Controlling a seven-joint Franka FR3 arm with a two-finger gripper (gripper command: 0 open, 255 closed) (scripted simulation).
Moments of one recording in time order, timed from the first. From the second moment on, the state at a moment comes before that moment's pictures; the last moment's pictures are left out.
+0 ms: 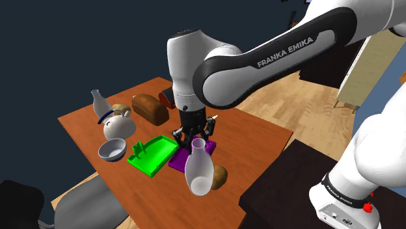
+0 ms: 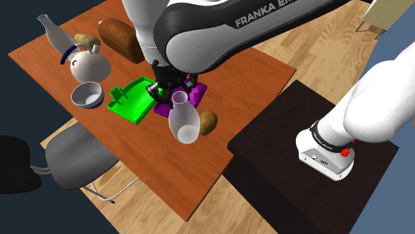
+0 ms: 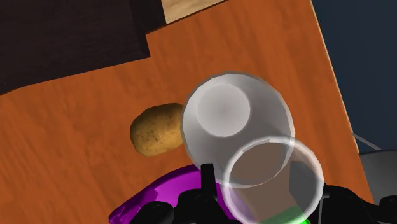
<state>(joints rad) 0.14 -0.03 0.58 -2.08 0.08 2.01 0.87</state>
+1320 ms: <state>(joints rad) 0.05 0.13 0.49 -1.64 -0.02 1.71 0.73</state>
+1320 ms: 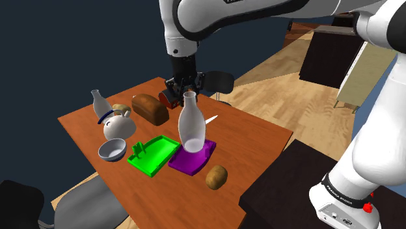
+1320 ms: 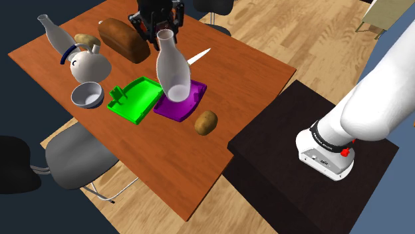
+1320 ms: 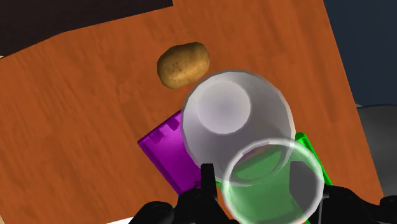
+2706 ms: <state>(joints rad) 0.01 0.34 0.44 -1.44 -0.10 1.69 0.63</state>
